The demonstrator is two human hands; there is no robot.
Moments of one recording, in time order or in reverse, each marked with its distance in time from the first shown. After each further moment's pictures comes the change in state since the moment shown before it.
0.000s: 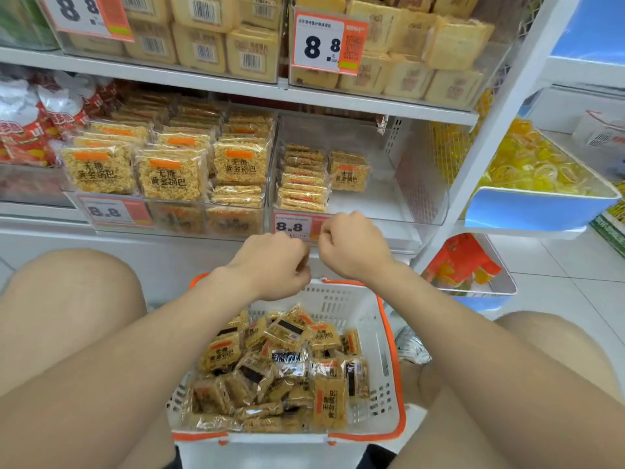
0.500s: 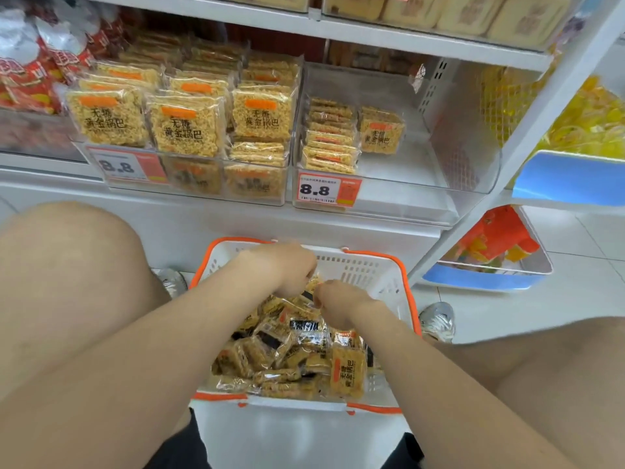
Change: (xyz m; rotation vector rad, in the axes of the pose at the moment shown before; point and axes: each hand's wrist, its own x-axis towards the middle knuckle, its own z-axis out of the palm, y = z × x) left_hand -0.005 -0.017 0.062 -0.017 -0.537 -0.041; right_hand -0.050 0.015 0.177 -0.122 -0.746 -0.038
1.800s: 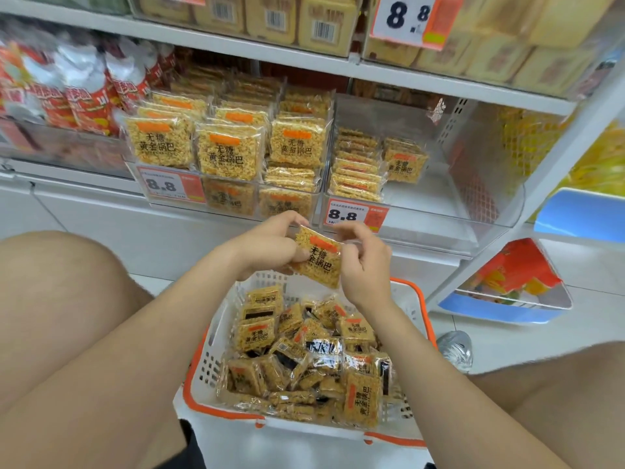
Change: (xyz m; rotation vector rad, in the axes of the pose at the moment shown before) left_hand -0.037 -0.065 -0.024 -1.230 0.272 -0.110; right_hand -0.038 -0.052 -0.088 0.941 1.031 -0.218
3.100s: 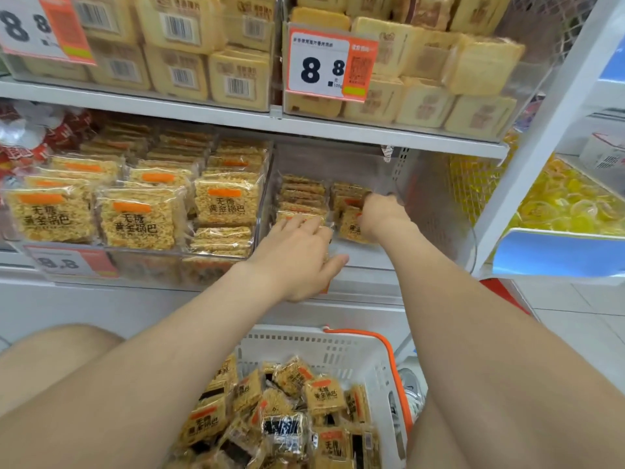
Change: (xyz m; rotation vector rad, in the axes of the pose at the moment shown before) left_hand 0.082 0.109 0.059 1.207 0.210 0.429; right_hand 0.224 0.043 -0.100 -1.057 -0.279 0.431
